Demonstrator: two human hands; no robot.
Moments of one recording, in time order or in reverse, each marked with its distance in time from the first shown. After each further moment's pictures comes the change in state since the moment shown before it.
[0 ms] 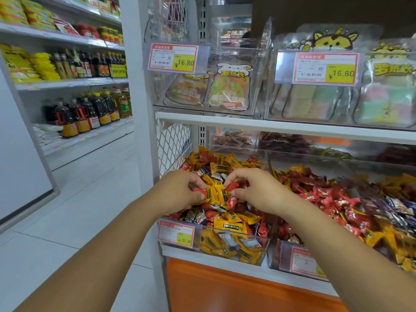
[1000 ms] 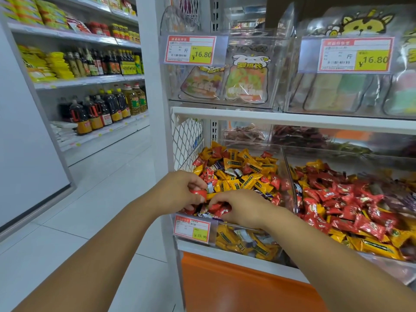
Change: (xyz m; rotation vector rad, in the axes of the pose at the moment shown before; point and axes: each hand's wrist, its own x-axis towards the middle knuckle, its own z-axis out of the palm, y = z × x) left_hand -0.013 -0.021 -0.013 -0.082 -0.041 -0.097; right_hand 0.021 -0.005 0.065 -0.369 -0.297 -0.119
